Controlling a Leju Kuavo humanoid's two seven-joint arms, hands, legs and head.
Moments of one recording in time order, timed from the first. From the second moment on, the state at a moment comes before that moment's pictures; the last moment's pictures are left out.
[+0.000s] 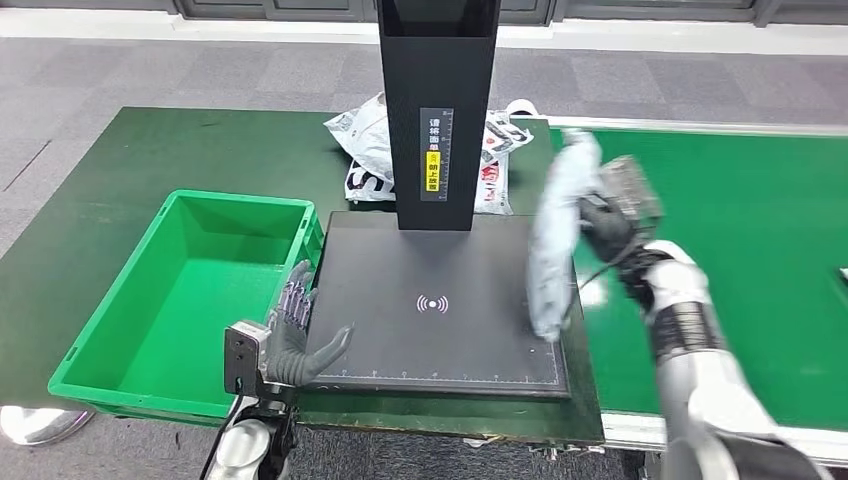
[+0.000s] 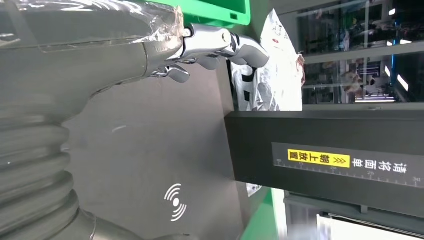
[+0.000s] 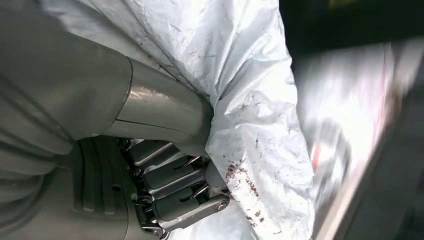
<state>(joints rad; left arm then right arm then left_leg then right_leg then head) -0.01 -0.21 -0.13 -1.41 -0.04 -0.13 -0.34 -0.75 0.01 -0.08 -0.61 0.21 0.37 -0.21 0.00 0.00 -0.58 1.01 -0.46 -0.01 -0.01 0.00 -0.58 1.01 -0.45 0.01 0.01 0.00</state>
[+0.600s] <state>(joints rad) -0.03 -0.22 -0.13 -1.38 -0.05 -0.12 -0.35 -0.71 0.26 0.38 -0.72 -0.10 0.30 -0.15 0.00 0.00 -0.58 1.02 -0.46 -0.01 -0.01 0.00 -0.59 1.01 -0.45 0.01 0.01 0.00</state>
